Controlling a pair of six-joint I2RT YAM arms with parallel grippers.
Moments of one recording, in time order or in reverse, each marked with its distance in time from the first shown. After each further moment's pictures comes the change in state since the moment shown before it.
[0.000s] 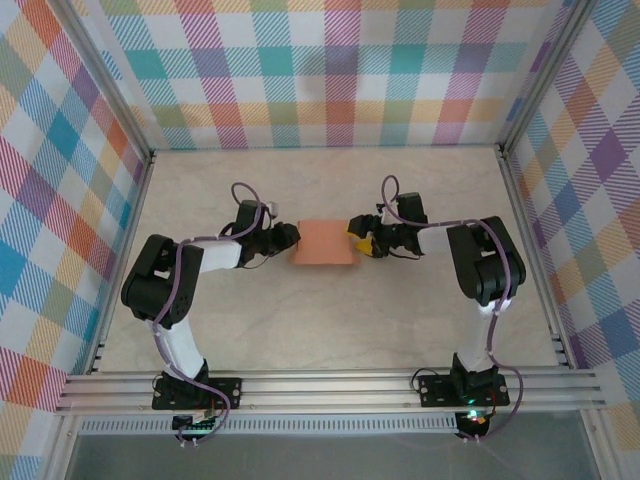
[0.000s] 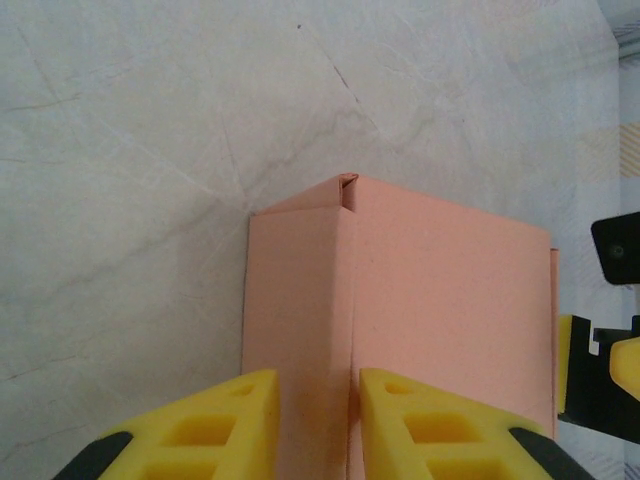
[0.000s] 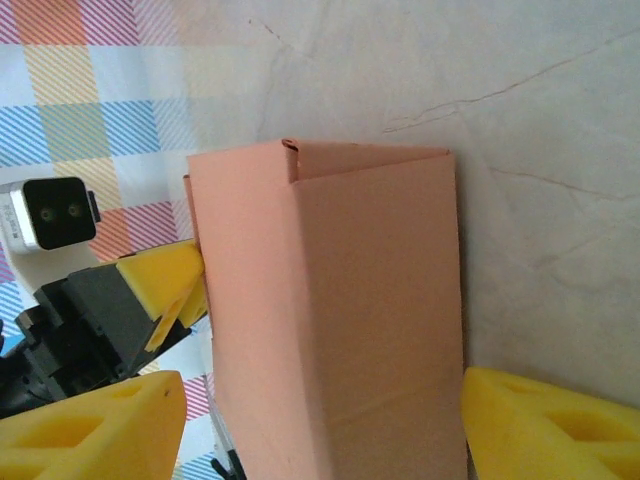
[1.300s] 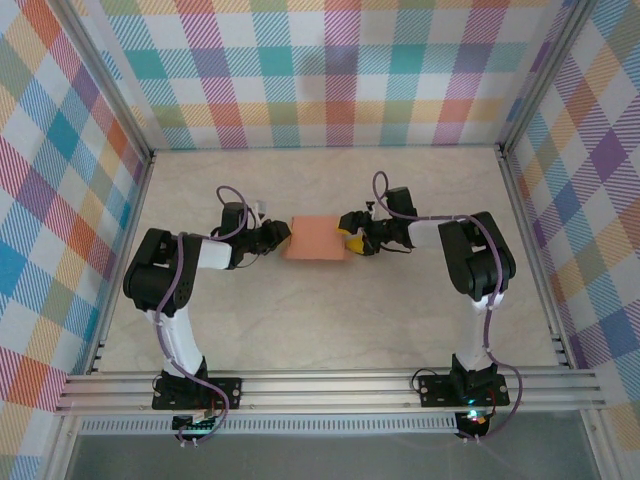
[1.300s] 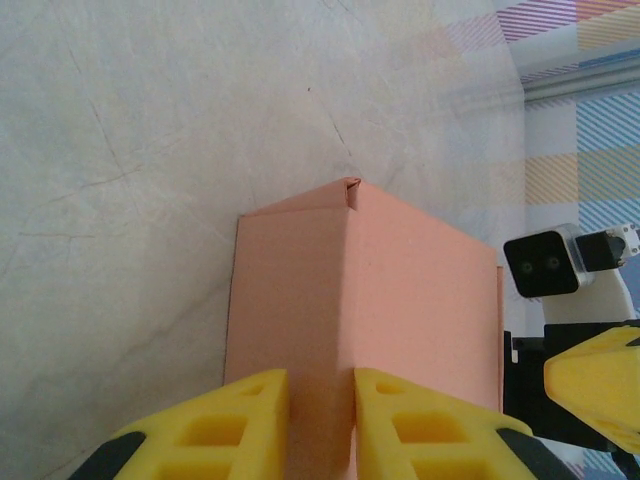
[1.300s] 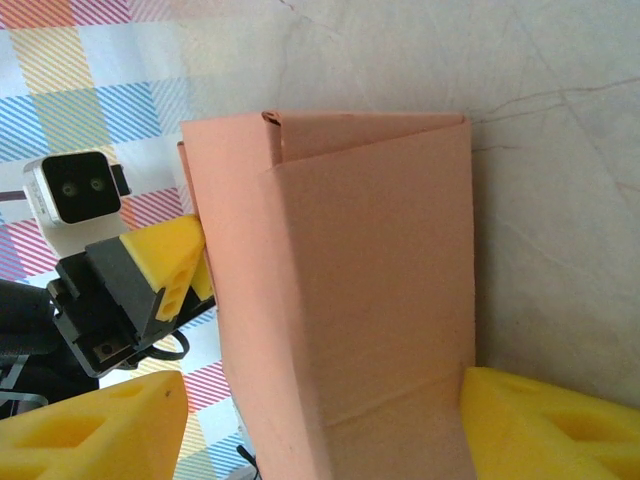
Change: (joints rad) left arm 0.114 0.087 -0.050 0.239 0.196 -0.083; right arm 0.041 0.064 0.122 -0.103 -0.019 0.042
